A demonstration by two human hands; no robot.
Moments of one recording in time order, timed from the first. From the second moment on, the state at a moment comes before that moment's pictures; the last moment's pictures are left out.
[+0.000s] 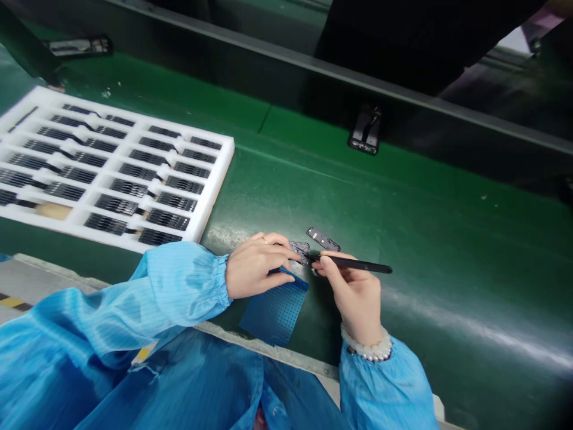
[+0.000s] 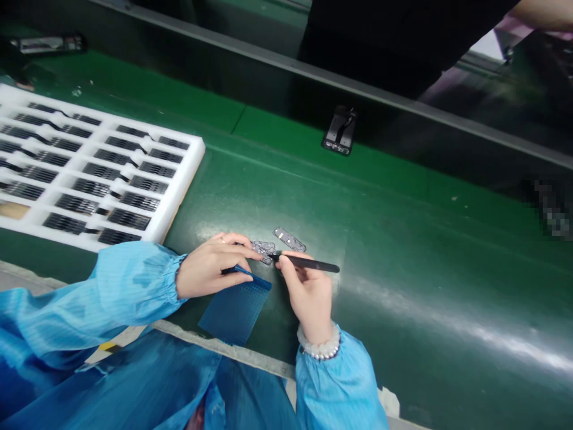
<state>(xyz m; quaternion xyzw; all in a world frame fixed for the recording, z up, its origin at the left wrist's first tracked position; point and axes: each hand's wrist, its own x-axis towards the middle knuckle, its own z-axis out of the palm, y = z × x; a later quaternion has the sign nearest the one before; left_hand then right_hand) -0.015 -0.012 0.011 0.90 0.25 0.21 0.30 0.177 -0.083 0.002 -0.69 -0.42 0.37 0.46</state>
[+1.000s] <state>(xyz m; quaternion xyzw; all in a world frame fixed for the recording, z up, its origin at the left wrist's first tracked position) -0.019 -0.005 0.008 0.90 0.25 0.21 0.30 0.178 -0.080 -0.001 -0.56 -0.72 0.14 0.38</state>
